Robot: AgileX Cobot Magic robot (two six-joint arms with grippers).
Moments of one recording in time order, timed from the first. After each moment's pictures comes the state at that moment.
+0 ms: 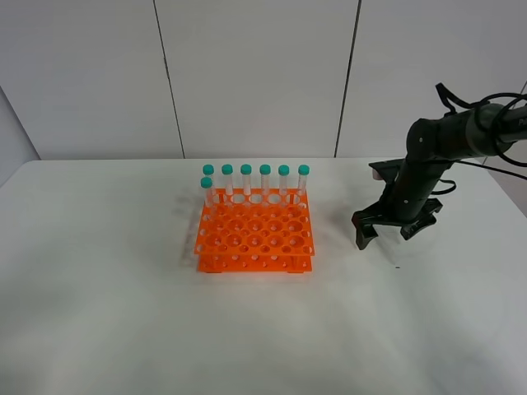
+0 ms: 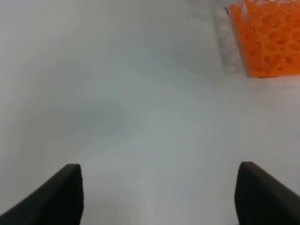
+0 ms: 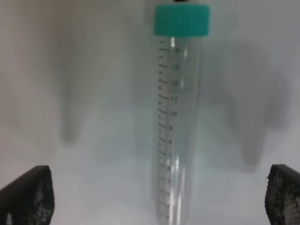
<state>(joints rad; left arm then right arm) -0.02 0.00 -0.49 -0.01 1.06 0.03 0.13 2.11 -1.35 0.07 0.79 -0.11</state>
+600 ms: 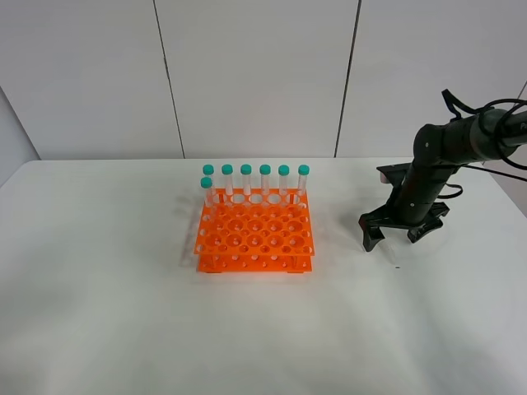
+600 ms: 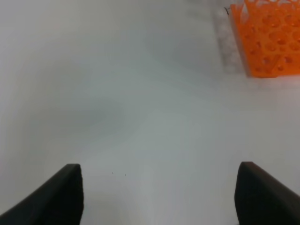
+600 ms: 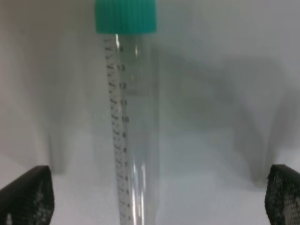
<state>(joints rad) -0.02 0.00 -0.49 -0.01 1.06 0.03 0.10 2.13 -1.35 0.06 0.77 -0.11</state>
